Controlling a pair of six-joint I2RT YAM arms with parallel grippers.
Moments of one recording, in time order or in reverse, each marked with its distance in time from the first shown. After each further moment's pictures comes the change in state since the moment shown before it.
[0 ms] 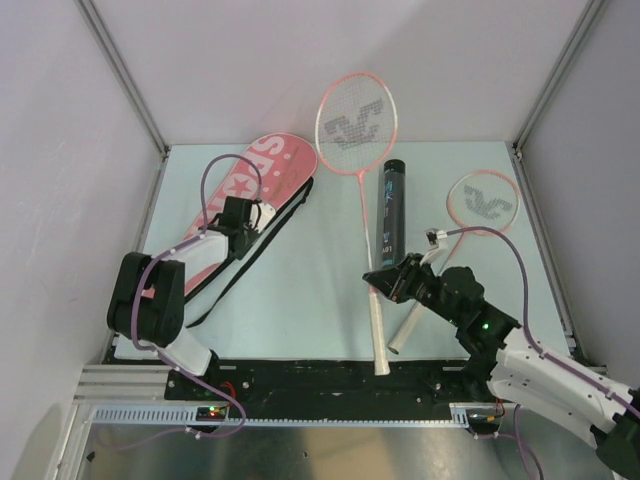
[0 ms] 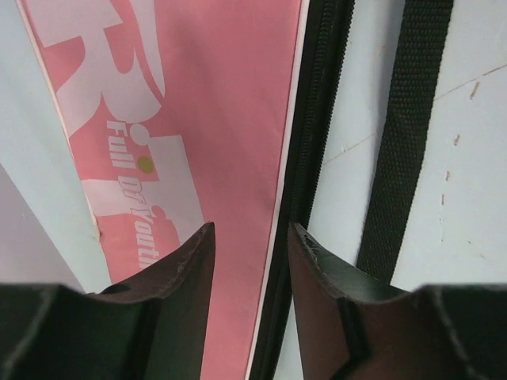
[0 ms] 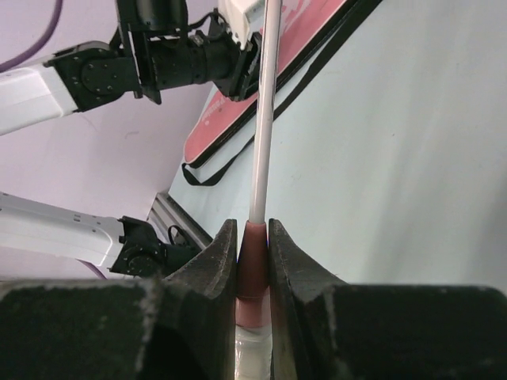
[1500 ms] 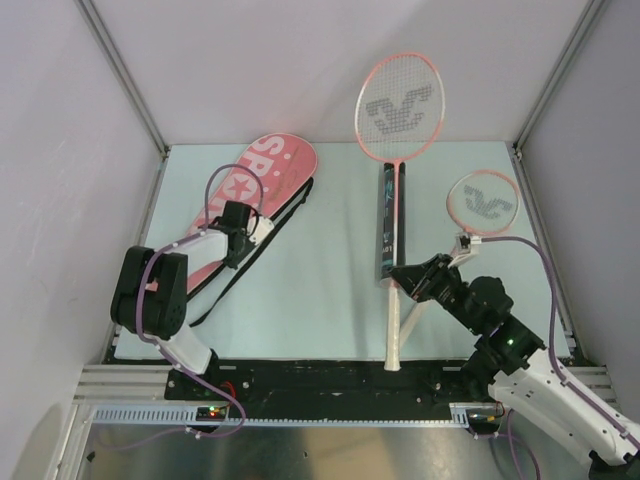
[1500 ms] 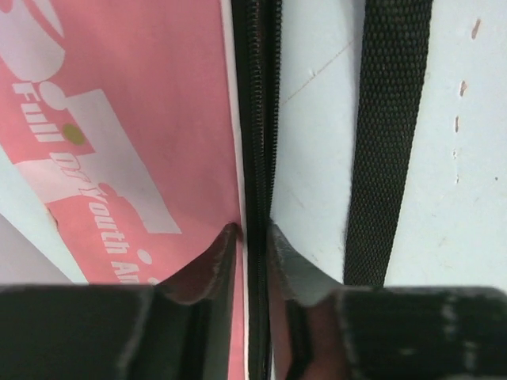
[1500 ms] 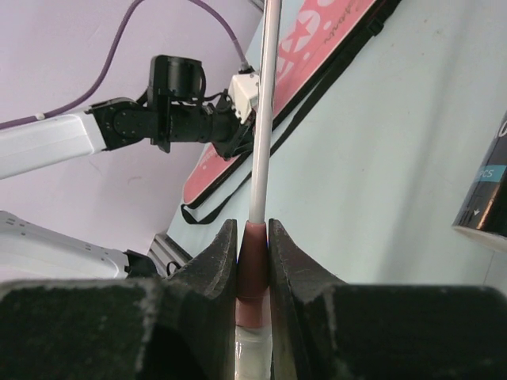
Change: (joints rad) left arm 0.031 0.059 0.003 -0.121 0.015 0.081; right arm -0.094 -0.249 -0.008 -0.163 0.049 -0.017
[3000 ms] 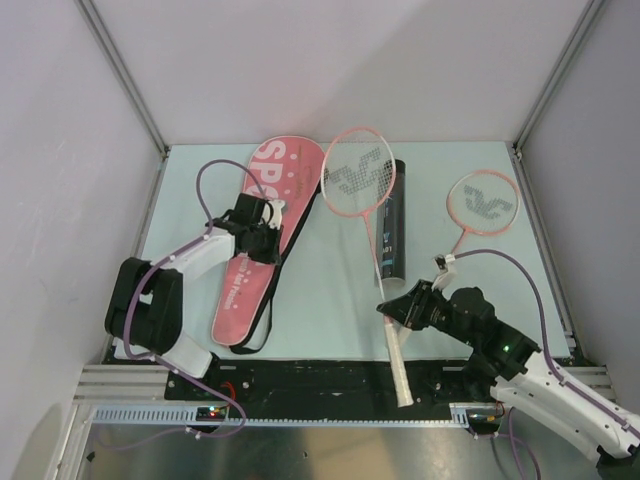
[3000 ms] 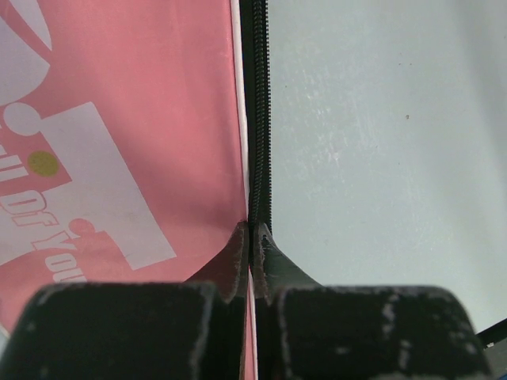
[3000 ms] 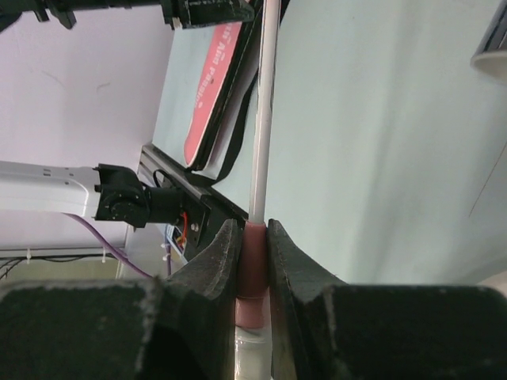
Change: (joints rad) left arm -0.125 -0.090 0.069 -0.071 0.461 -0.658; right arm 0.105 -0.069 -0.081 -0.221 -0.083 0.108
